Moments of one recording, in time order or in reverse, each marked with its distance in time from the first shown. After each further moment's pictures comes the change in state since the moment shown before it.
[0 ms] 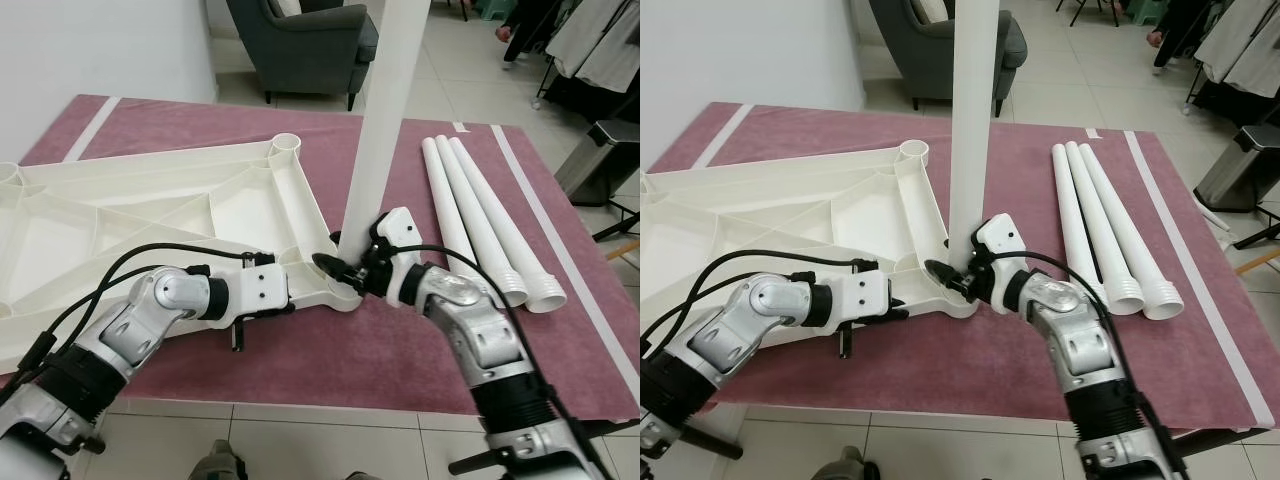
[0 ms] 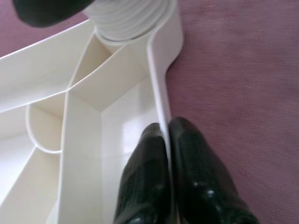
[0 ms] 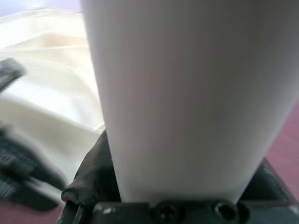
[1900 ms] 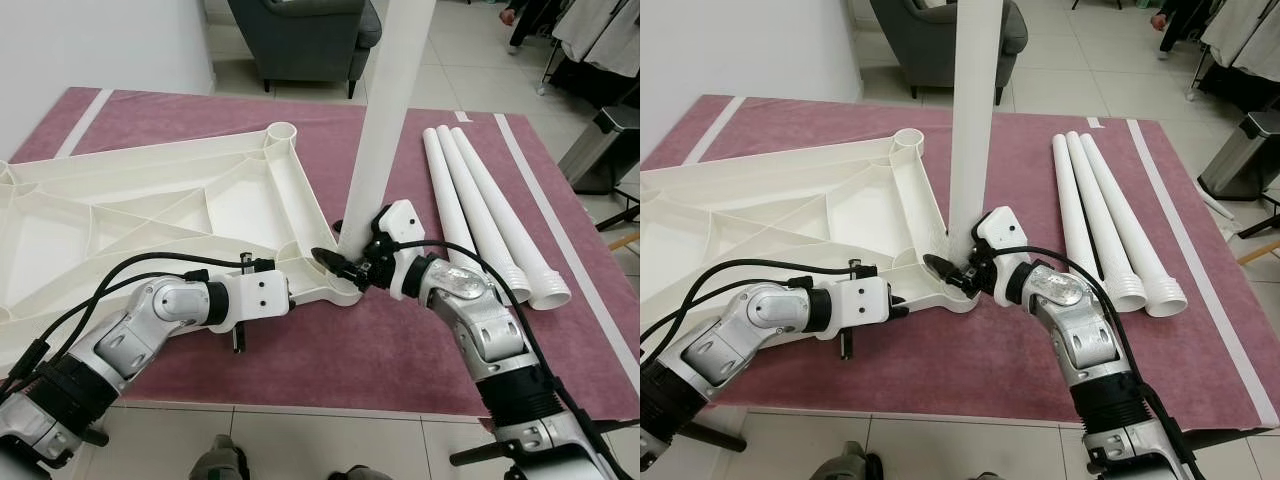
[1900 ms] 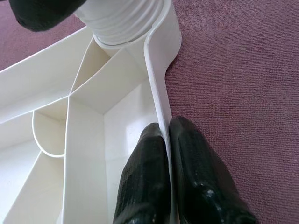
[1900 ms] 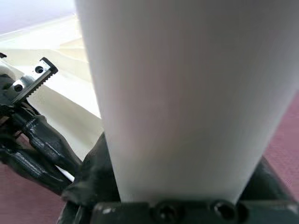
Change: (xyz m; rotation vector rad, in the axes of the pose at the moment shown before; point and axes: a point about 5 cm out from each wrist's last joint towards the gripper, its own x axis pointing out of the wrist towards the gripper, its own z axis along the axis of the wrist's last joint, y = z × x) left arm -0.015 -0.017 0.003 0.110 -0.020 0.042; right arm -0.016 0.000 0.011 -0.043 -0.071 0.283
